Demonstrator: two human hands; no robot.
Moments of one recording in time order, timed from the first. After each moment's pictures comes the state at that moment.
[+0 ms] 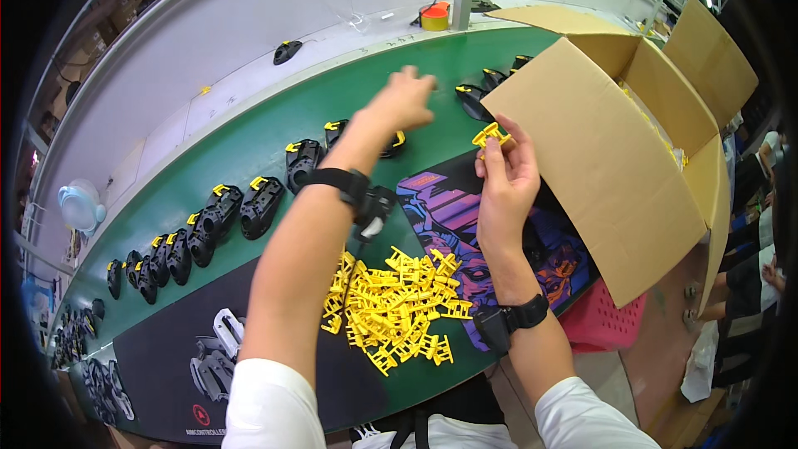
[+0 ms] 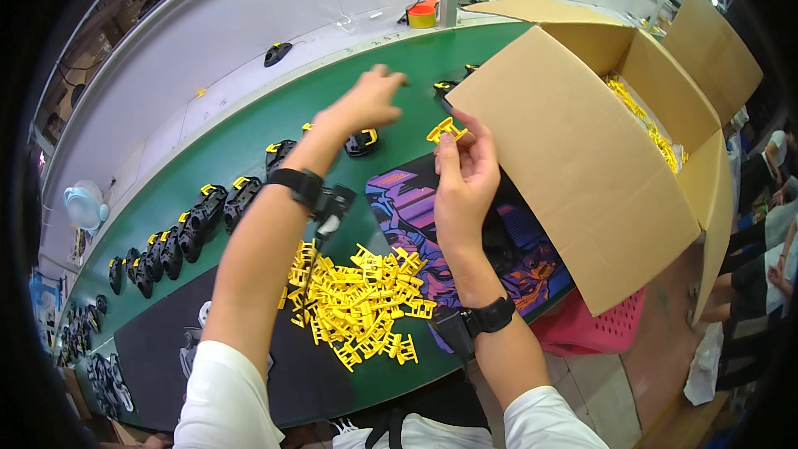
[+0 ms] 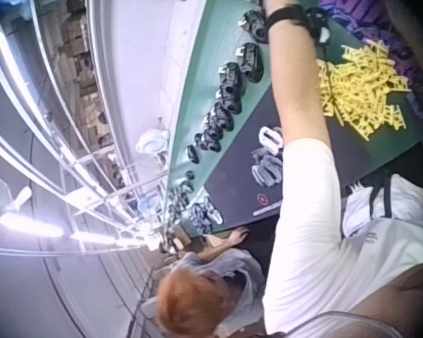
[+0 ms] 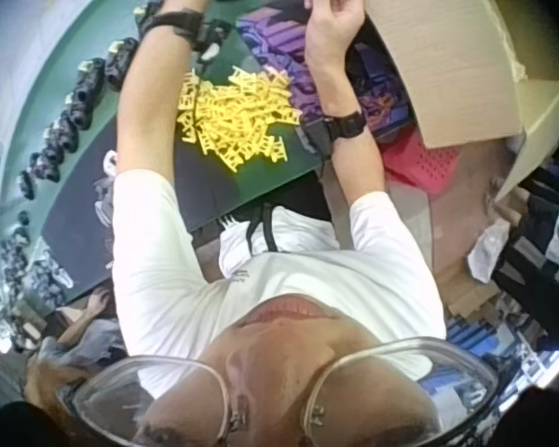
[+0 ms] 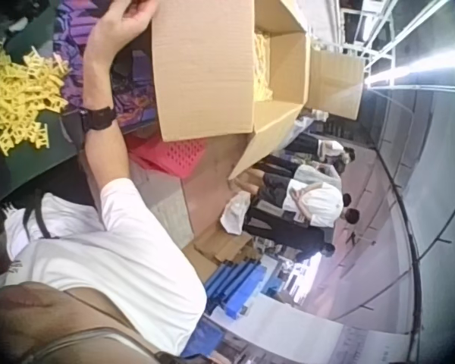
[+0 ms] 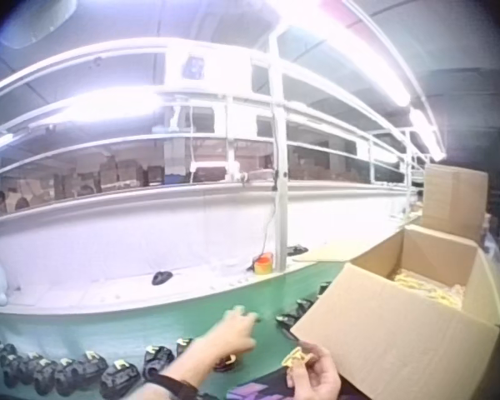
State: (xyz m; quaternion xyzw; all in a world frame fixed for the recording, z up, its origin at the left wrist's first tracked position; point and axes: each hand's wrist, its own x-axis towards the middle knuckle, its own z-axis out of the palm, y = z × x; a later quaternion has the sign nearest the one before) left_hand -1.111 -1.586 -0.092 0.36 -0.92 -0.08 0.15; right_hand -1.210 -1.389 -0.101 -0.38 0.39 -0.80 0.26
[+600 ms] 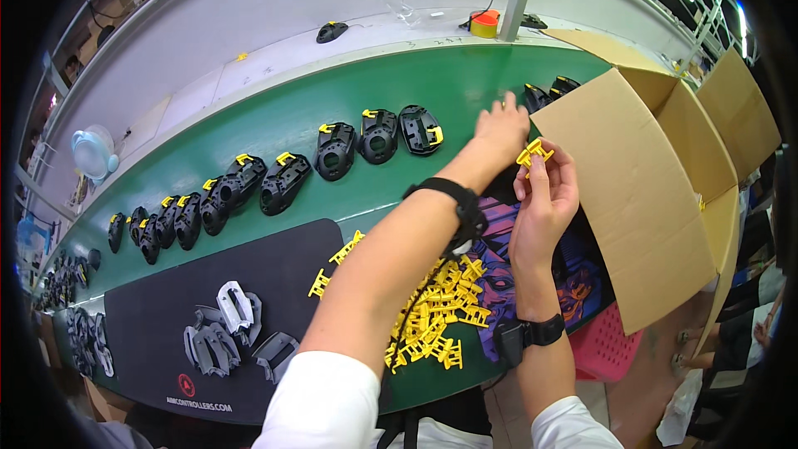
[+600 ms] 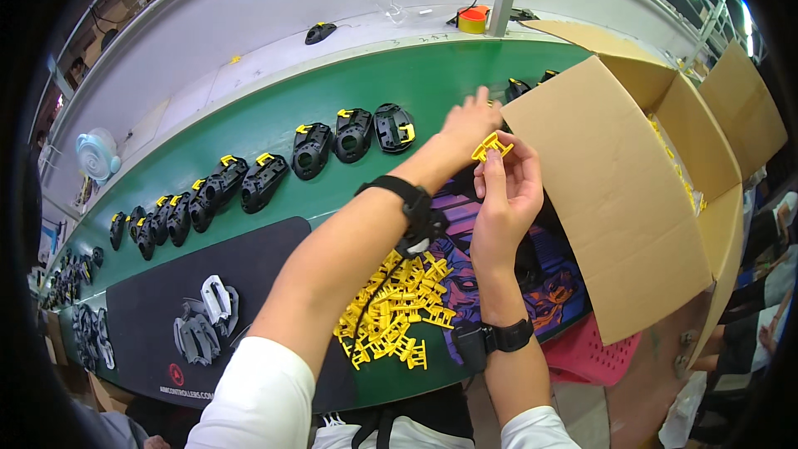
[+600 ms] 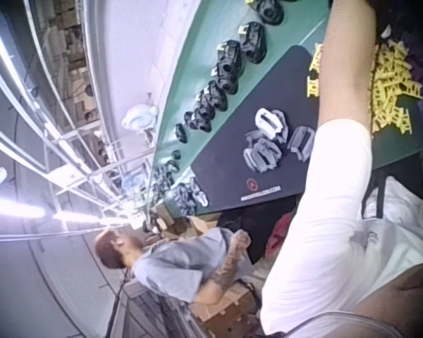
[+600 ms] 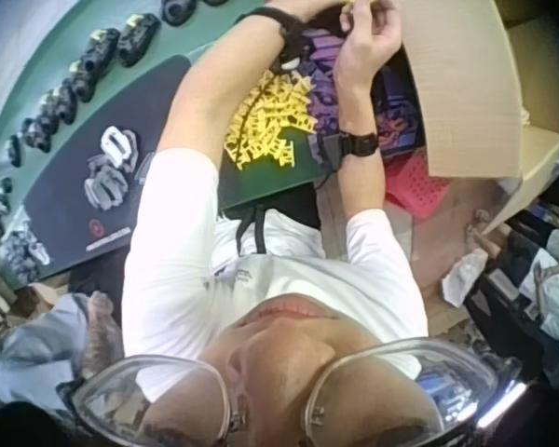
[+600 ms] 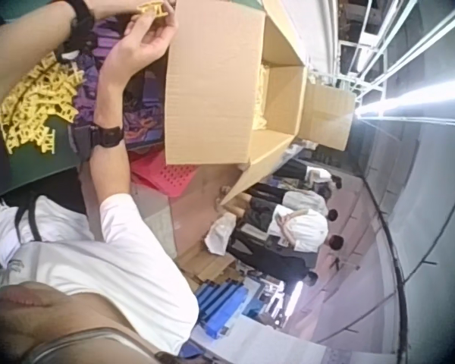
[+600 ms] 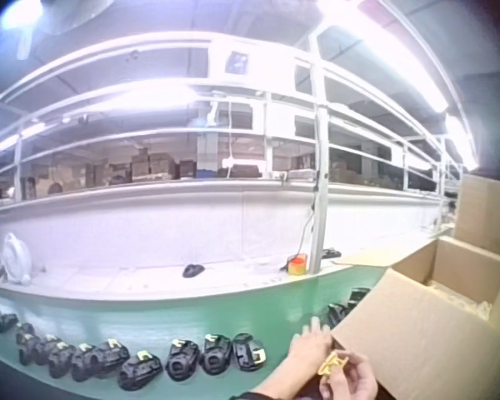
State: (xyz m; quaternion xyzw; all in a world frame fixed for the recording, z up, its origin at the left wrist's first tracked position) left_hand -1.190 -1.535 -0.123 0.40 -0.89 -0.03 0.20; right_hand -1.204 -1.380 -0.098 -0.38 0.37 -0.79 0.29
